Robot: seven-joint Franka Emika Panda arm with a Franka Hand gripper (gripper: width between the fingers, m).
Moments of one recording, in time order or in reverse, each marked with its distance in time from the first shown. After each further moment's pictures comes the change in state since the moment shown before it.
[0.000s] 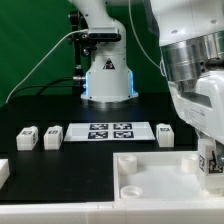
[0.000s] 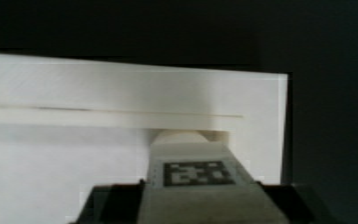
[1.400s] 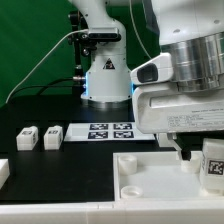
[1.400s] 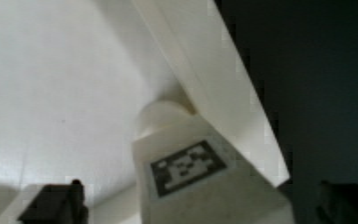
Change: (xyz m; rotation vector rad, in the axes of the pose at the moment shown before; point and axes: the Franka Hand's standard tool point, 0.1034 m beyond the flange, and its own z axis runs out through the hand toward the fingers) arm -0.003 0.002 0.000 -0.116 0.009 -1.212
